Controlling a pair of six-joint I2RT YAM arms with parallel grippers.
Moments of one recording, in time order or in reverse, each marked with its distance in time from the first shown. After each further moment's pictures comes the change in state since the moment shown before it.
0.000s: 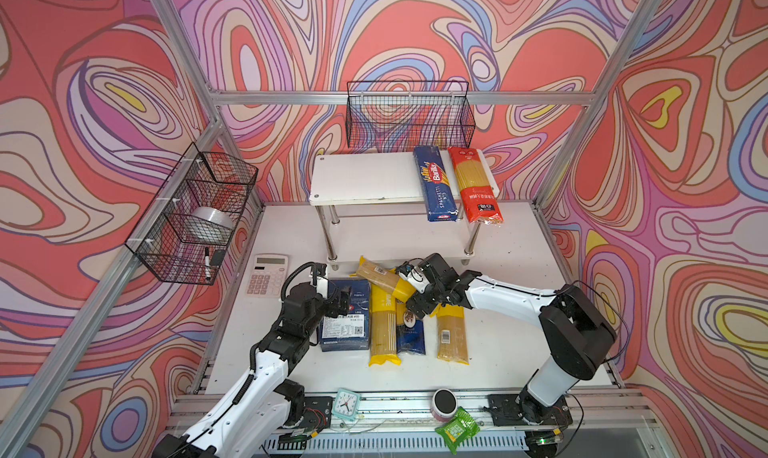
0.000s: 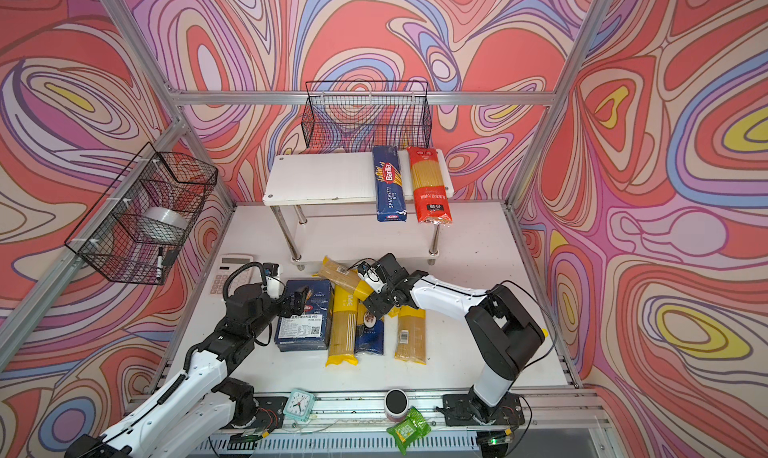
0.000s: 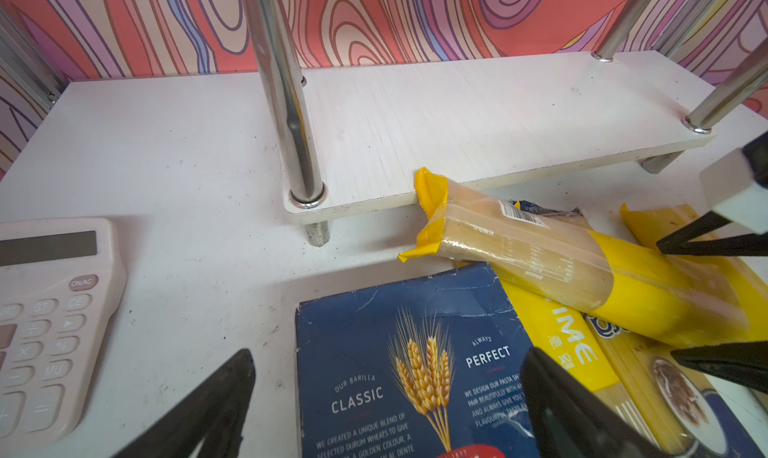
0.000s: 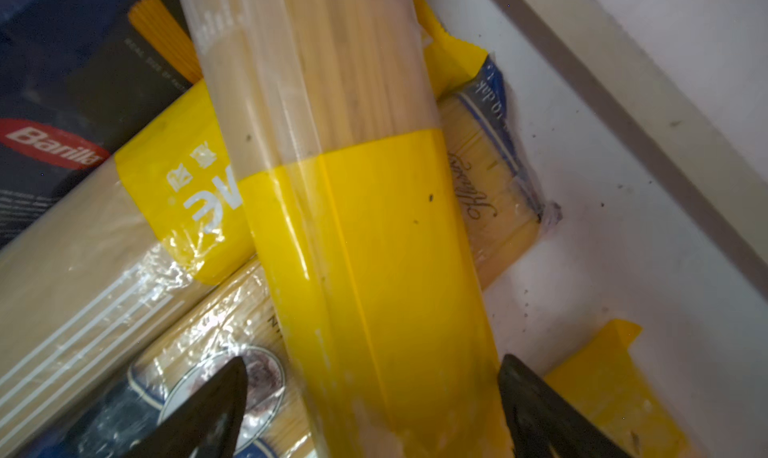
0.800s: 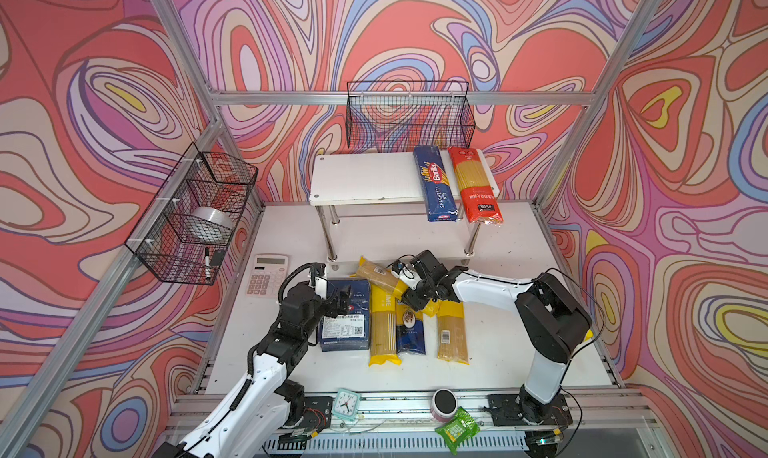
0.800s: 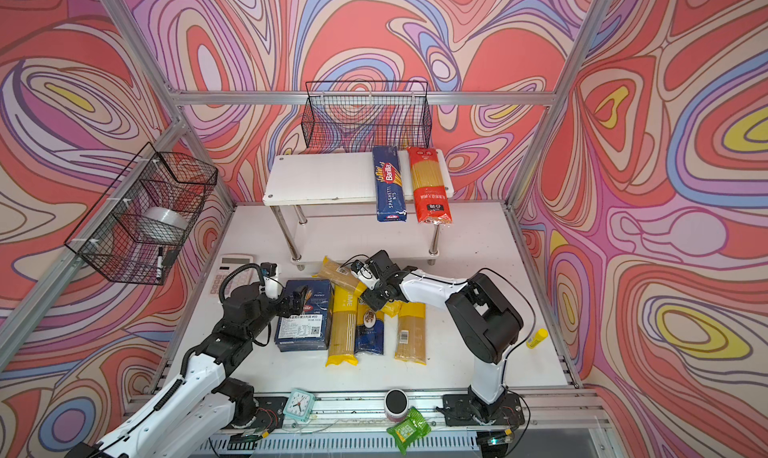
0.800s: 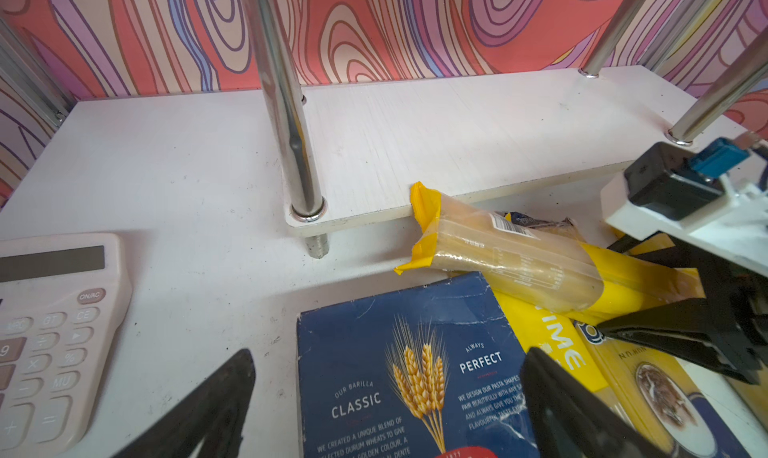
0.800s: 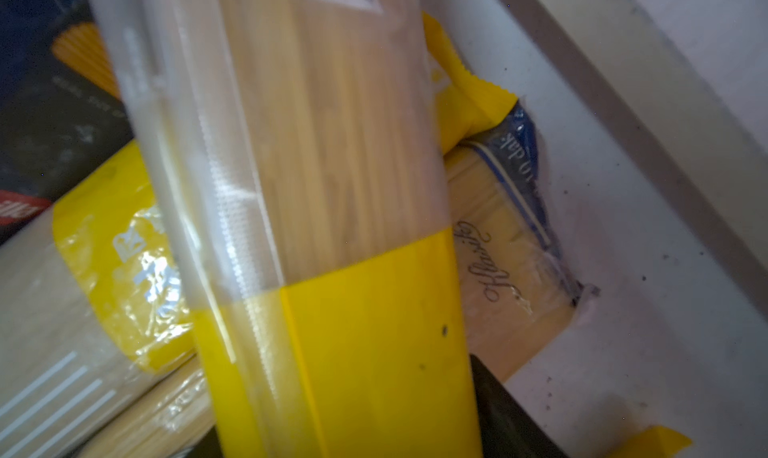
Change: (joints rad) left arm 0.001 -0.045 0.000 -0.001 0.002 0.008; right arm -0.008 0.139 0.090 0.032 -0.032 -0.031
